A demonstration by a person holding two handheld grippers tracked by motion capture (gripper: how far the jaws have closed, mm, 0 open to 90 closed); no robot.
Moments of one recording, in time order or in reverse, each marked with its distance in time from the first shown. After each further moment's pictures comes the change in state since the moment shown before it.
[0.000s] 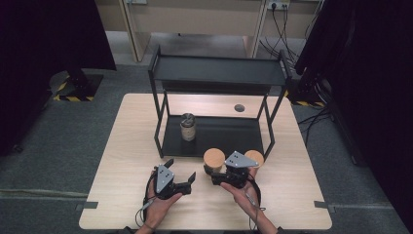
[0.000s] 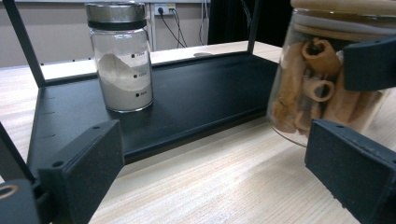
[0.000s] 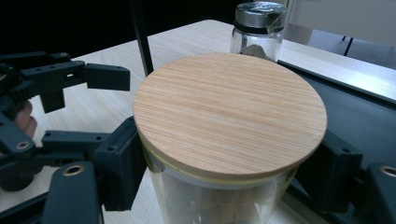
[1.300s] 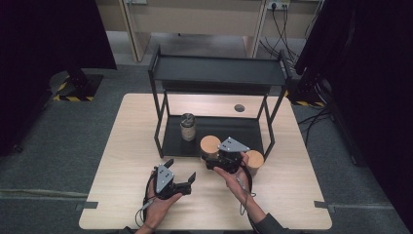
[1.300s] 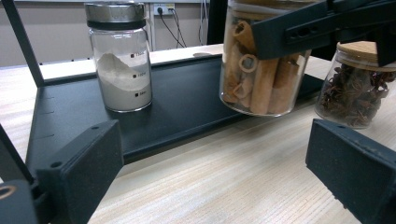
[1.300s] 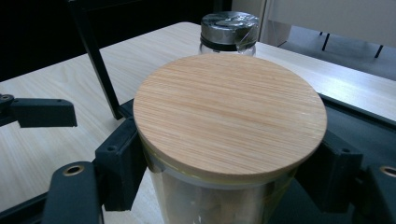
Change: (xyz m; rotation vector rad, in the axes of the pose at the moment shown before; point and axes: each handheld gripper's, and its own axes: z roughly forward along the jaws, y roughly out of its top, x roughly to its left) left arm 0.001 0.000 0.000 0.000 -0.004 -0.003; right arm -0.006 0.024 0.036 0.013 -0.080 0.025
